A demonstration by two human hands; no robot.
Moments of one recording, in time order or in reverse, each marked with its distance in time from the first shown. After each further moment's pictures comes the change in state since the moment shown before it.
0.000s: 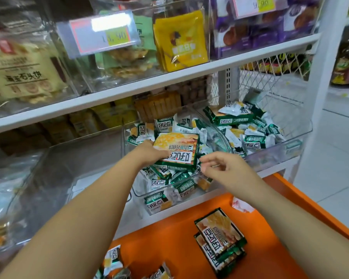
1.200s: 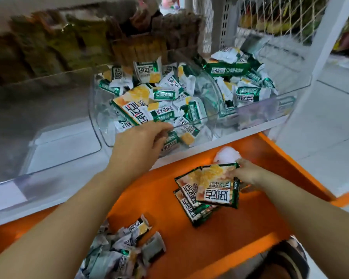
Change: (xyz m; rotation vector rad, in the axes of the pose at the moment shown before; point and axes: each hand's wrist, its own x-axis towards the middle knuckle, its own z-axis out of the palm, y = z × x) left_hand -0.071 -0.039 0.080 0.309 0.368 0.597; right_hand -0.015 0.174 -0.020 -0.149 -0.147 0.837
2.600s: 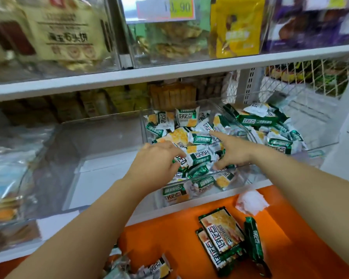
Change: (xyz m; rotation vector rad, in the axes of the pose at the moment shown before) left_hand 0.026 -0.053 -0.061 0.166 -0.149 0.091; right_hand -0.060 -0.207 -0.006 -0.670 0.032 -0.639
